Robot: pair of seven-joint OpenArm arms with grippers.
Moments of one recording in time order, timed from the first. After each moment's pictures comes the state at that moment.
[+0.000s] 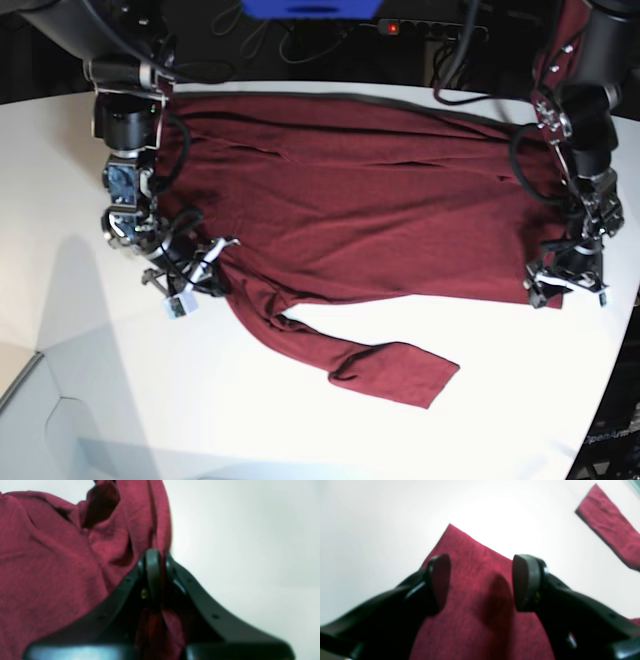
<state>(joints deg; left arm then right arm) -28.0 -21.2 -29.9 26.4 -8.0 -29.4 6.5 19.1 5.6 12.6 47.7 -8.9 39.8 -7.9</state>
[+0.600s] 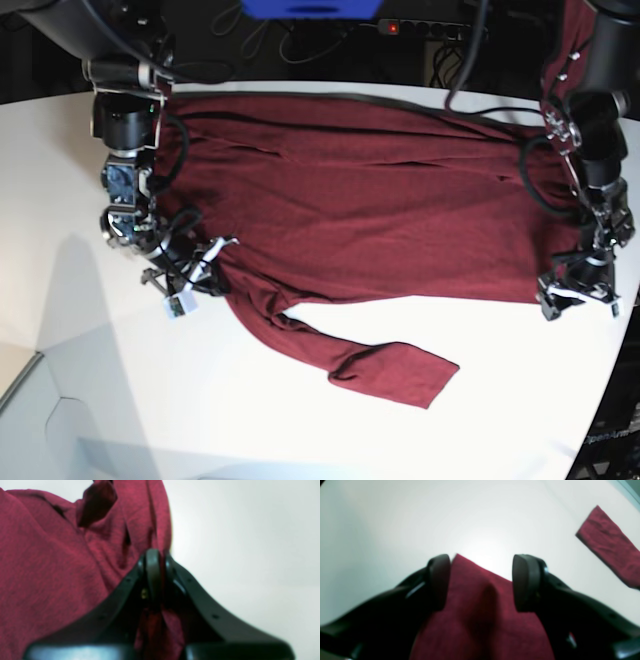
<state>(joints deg) -30.3 -23.0 -30.1 26.3 -8.1 -29.1 6.8 19.0 5.8 12.7 47.7 -8.8 39.9 -7.9</state>
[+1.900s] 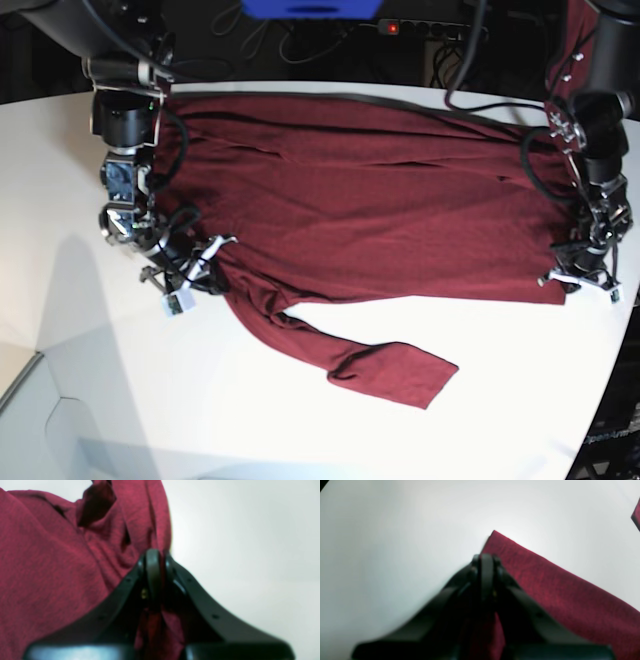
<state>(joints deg) -30.5 -23.4 -30.2 21.7 -2.5 -22.3 5.1 18.3 5.9 12.9 48.1 -8.4 39.9 -7.6</state>
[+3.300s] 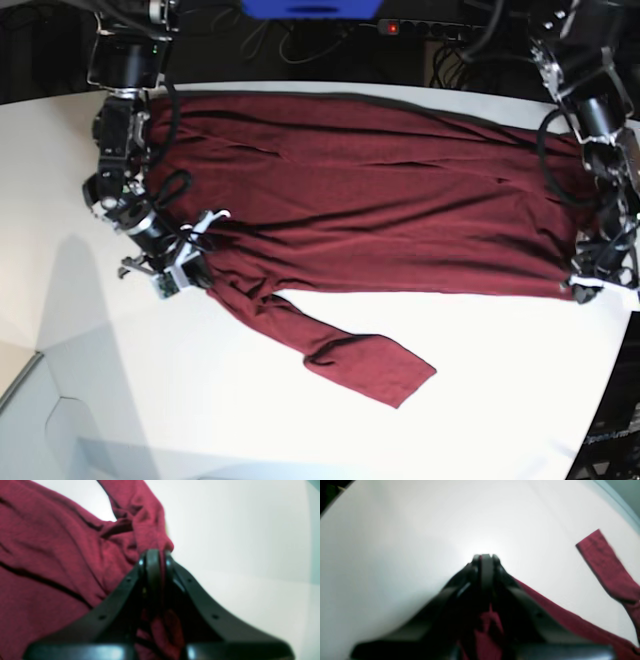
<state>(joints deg) -18.8 -22.1 -29.8 51.6 -27.9 -22.1 27.1 5.1 4.5 13.1 77.5 -11.0 40.0 -12.5</state>
